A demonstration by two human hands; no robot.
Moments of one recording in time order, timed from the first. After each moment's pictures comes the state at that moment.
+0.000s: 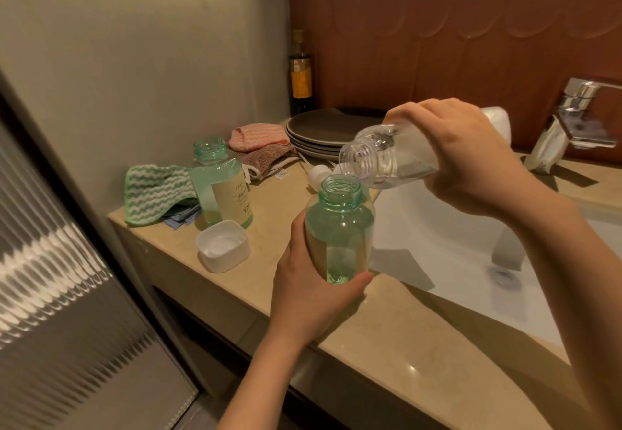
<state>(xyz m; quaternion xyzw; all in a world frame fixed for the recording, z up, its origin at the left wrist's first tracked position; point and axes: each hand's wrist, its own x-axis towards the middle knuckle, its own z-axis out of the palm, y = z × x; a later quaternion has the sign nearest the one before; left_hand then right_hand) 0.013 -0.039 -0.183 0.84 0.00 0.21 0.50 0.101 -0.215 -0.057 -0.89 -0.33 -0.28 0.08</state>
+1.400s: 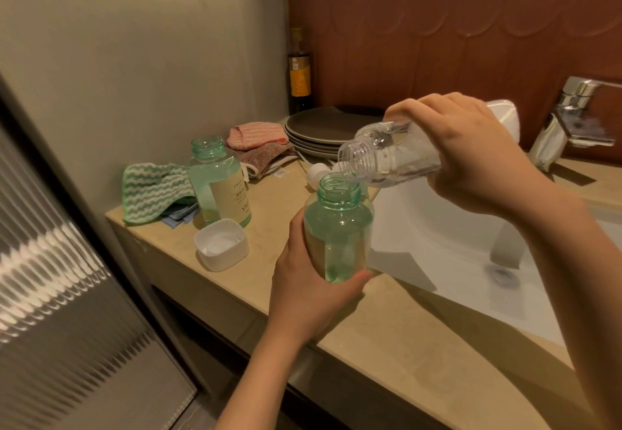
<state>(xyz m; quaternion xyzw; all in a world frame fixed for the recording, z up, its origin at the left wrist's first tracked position) 0.012 -0.040 -0.181 0.84 0.01 0.21 0.51 0.094 -0.215 -0.051 -0.90 -0.33 -0.28 0.05</state>
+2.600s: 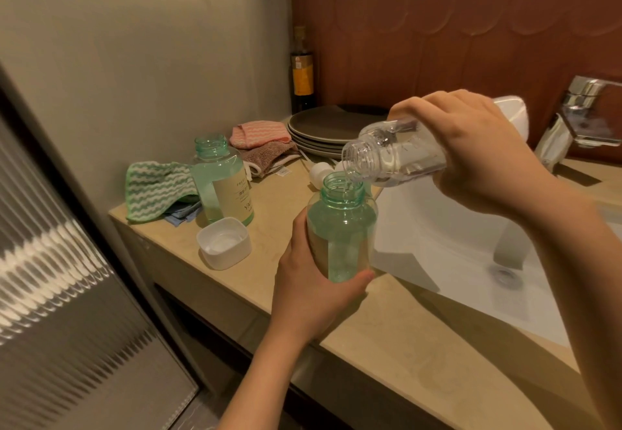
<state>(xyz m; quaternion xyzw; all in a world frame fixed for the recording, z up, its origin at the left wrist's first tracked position) 0.012 -0.039 -0.183 0.84 0.01 0.20 0.51 0.093 -0.215 -0.051 -0.90 -0.33 -0.29 0.04</state>
